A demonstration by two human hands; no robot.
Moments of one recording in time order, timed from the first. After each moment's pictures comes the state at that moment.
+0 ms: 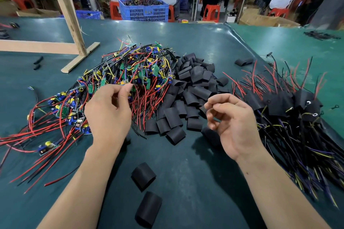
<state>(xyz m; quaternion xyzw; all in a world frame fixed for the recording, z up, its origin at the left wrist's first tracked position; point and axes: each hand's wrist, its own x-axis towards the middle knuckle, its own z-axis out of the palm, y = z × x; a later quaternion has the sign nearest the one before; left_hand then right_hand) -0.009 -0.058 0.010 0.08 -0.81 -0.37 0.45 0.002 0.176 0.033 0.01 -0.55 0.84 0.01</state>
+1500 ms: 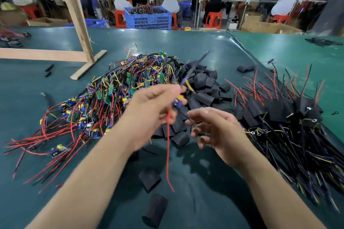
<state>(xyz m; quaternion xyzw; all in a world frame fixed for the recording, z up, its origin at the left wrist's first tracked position) 0.011 -0.015 0.071 -0.05 -0.63 -0.77 -0.02 0.006 0.168 0.027 0.11 -0.60 0.78 -0.13</state>
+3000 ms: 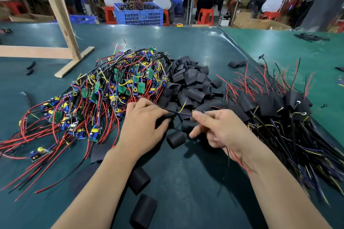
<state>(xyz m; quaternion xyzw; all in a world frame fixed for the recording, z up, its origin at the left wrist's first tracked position) -0.016 -0.018 -0.008 -0.17 -0.93 -0.19 0.26 -0.005 0.192 0.026 0.01 -0.71 0.69 -0.14</state>
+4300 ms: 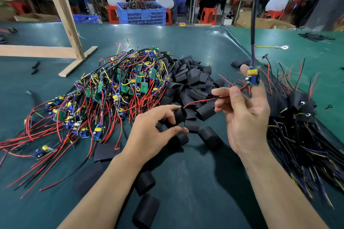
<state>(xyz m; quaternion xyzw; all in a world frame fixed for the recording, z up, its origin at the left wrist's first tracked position) 0.005 -0.002 -0.002 -0.19 -0.80 -0.51 0.25 -0.007 0.188 0.032 0.14 -0.58 0.77 0.23</state>
